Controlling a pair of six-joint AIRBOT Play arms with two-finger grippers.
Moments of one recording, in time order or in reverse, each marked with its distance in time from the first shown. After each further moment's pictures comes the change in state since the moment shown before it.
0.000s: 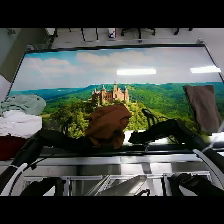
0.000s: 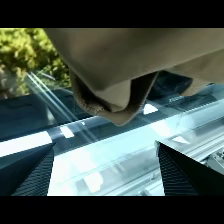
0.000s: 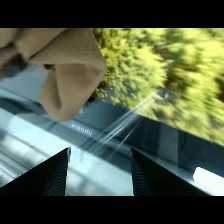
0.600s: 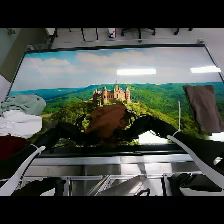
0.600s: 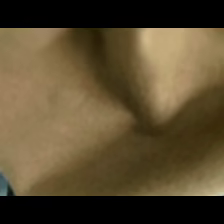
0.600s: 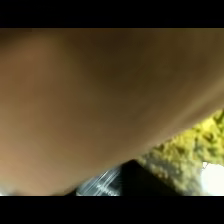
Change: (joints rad) left arm -0.145 -0.312 0.152 -0.024 -0.139 0.034; right arm 0.138 -0.338 0.195 0.092 0.102 -0.032
